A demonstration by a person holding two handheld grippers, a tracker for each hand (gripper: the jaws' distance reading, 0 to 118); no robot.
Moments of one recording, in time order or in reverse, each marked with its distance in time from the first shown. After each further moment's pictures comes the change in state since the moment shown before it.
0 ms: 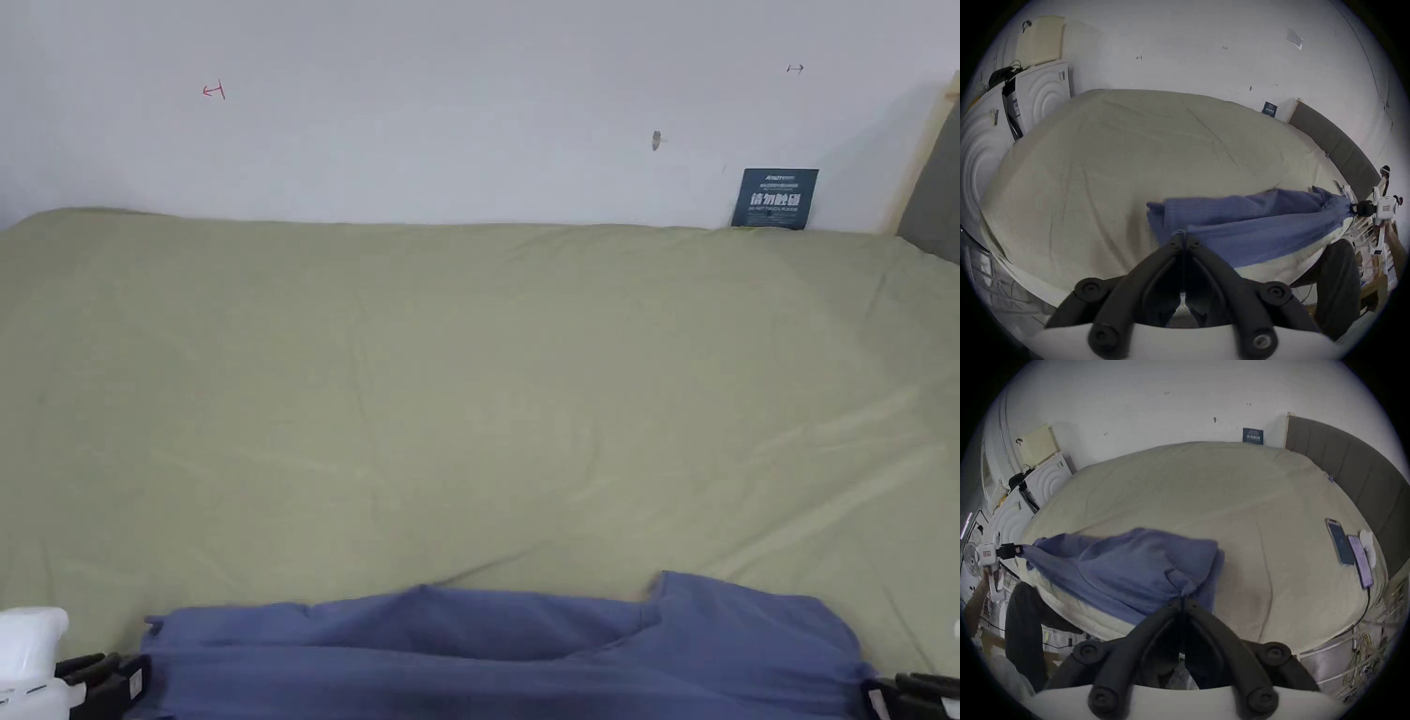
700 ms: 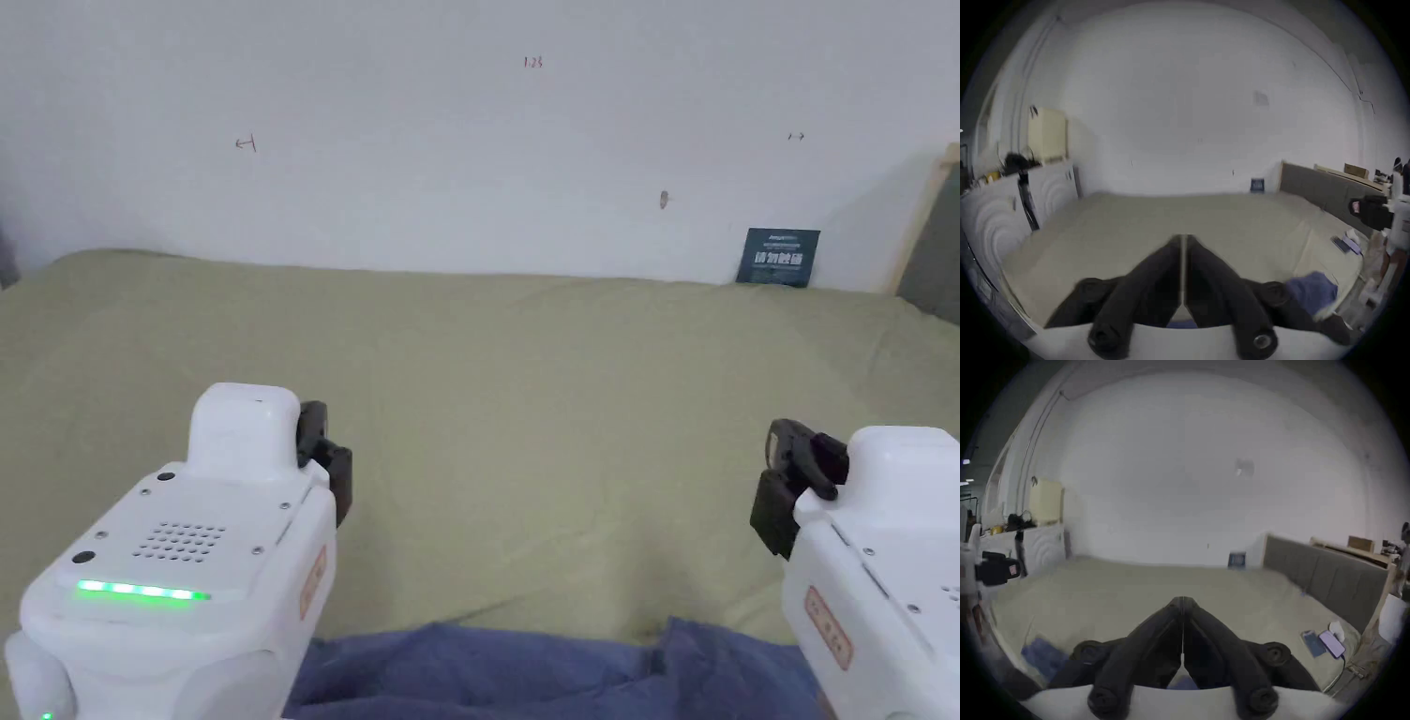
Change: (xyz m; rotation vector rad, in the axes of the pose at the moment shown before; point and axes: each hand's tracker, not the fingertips) left arm 0.197 0.097 0.087 0.693 0.138 -0.133; right arm -0.192 0.086 0.091 0.893 -0.233 0.072
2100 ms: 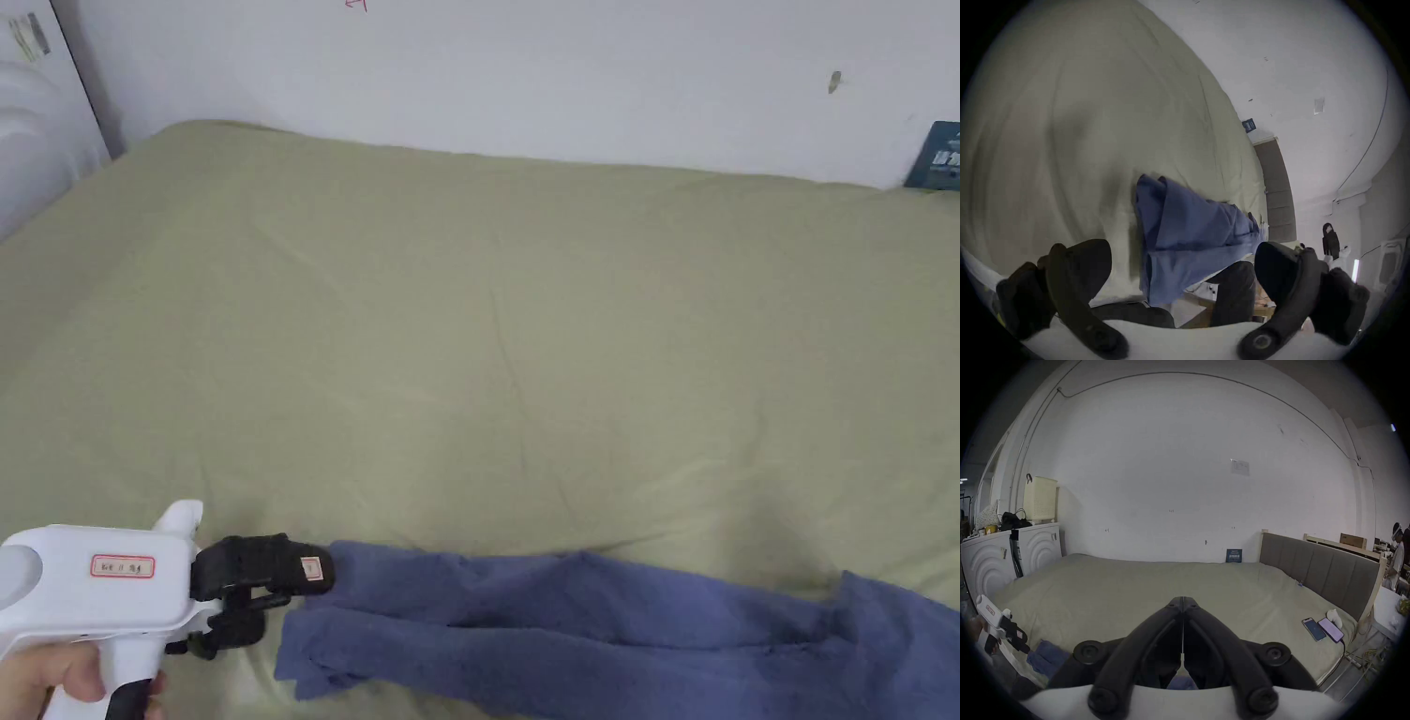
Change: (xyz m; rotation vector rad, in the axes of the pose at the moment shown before) left arm -0.257 -0.191 -0.091 -0.988 -0.501 0.846; right arm -0.057 -0.014 0.009 -0.124 -0.025 0.010
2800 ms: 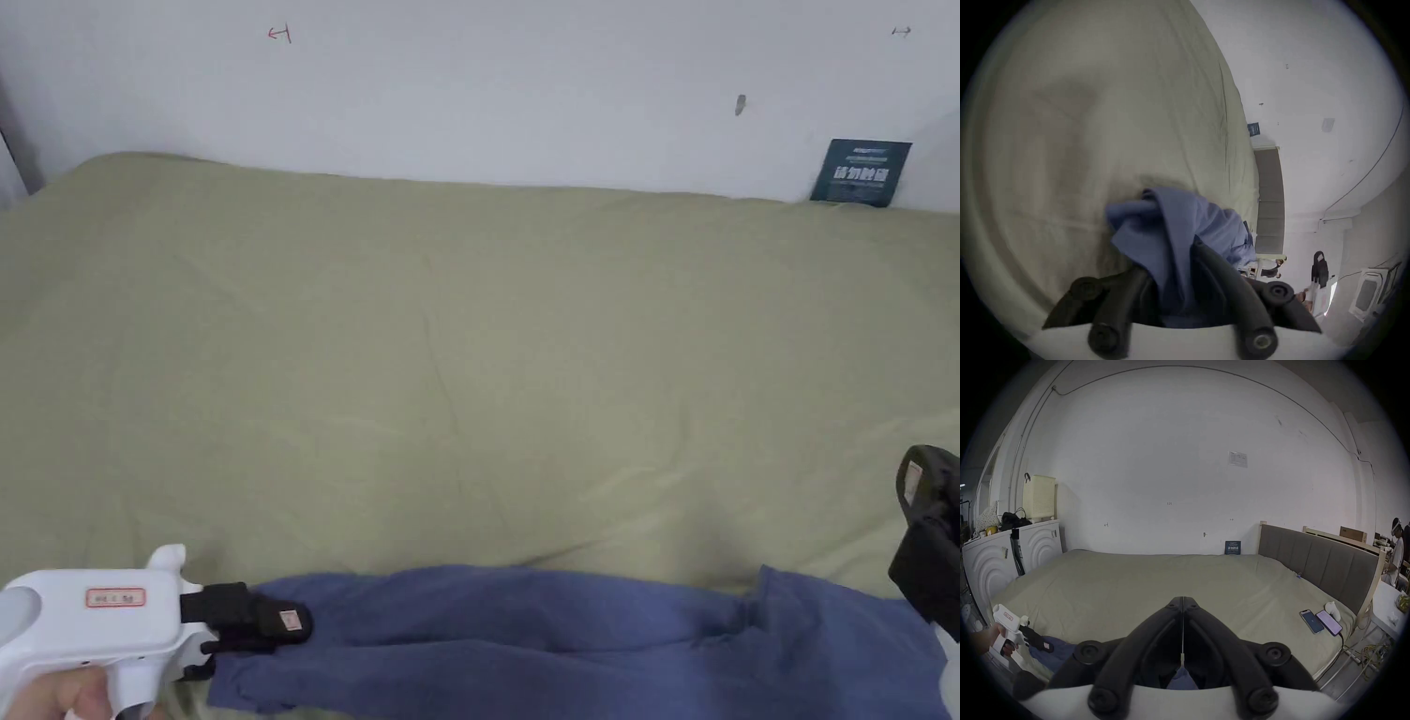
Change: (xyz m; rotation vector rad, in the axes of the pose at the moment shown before) left arm -0.015 0.010 -0.039 -0.005 -0.055 0.128; right arm 0.021 -0.002 0.019 -0.038 0.006 -0.021
